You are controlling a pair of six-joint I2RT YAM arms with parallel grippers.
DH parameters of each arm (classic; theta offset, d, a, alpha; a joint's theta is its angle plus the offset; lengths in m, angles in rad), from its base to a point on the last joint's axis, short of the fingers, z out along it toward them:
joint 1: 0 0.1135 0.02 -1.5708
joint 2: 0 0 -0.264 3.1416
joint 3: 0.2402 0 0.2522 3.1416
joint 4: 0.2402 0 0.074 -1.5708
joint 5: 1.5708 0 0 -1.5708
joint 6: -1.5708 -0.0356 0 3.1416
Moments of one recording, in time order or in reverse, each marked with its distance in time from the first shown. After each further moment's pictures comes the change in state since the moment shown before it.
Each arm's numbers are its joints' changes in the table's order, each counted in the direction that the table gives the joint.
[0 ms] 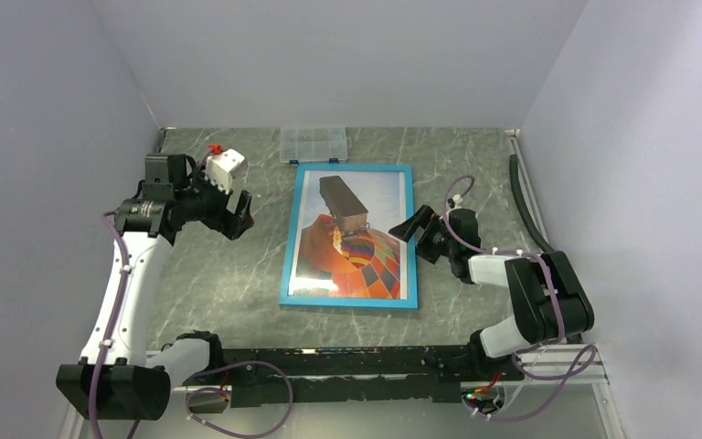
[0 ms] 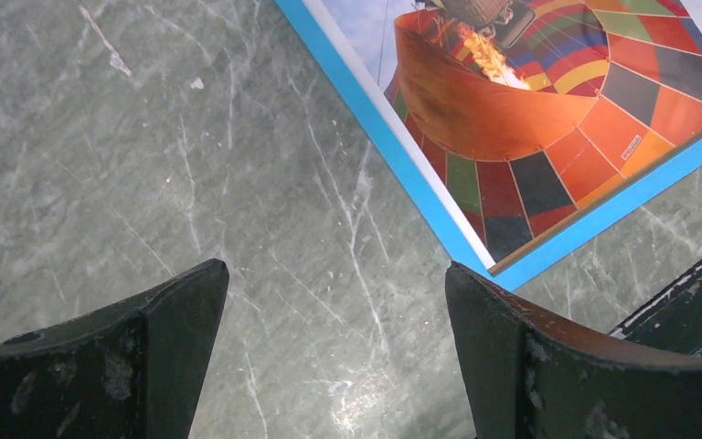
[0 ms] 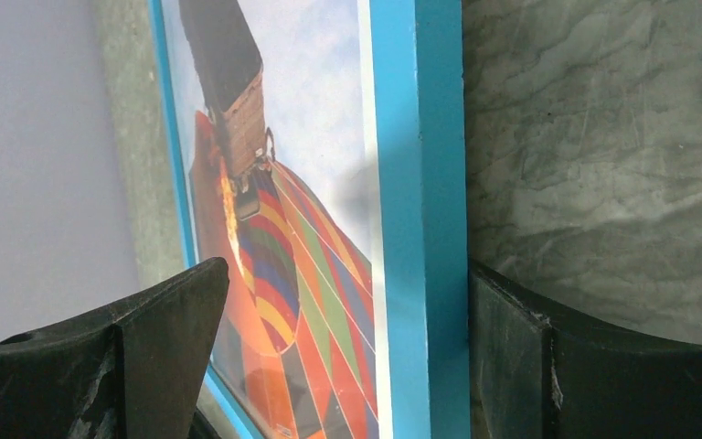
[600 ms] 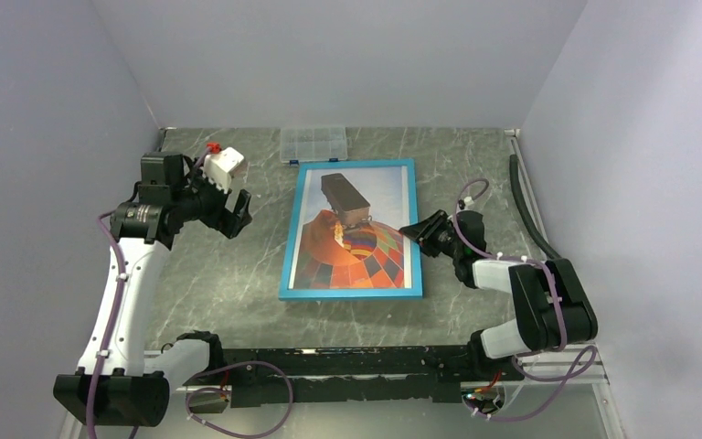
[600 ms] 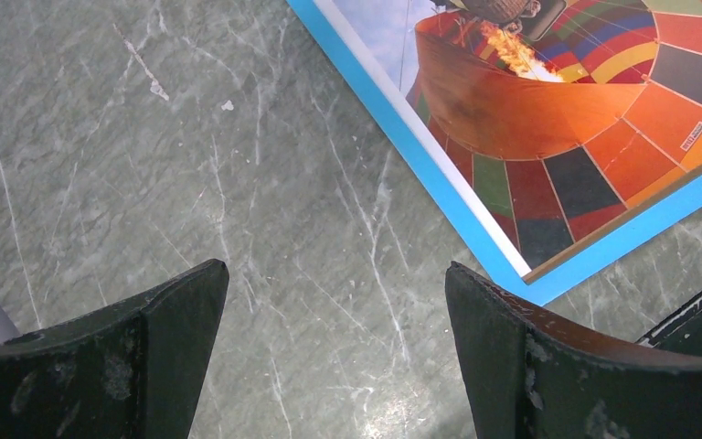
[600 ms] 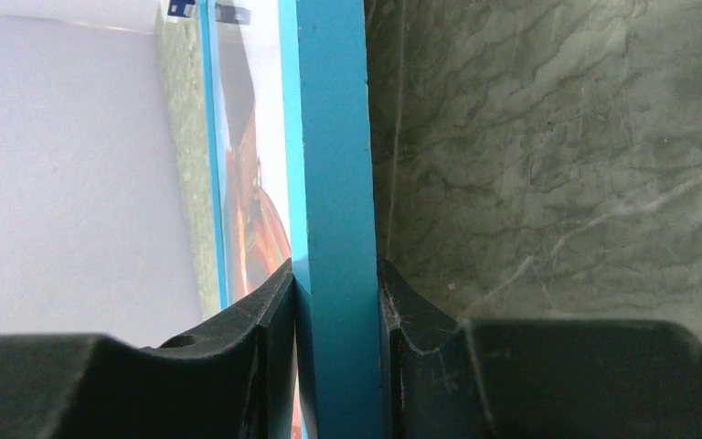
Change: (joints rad) left arm -0.013 -0.024 0.018 -0.011 -0.027 -0.016; right arm -0.027 -0.074 -0.034 -0.027 0.018 -0.138
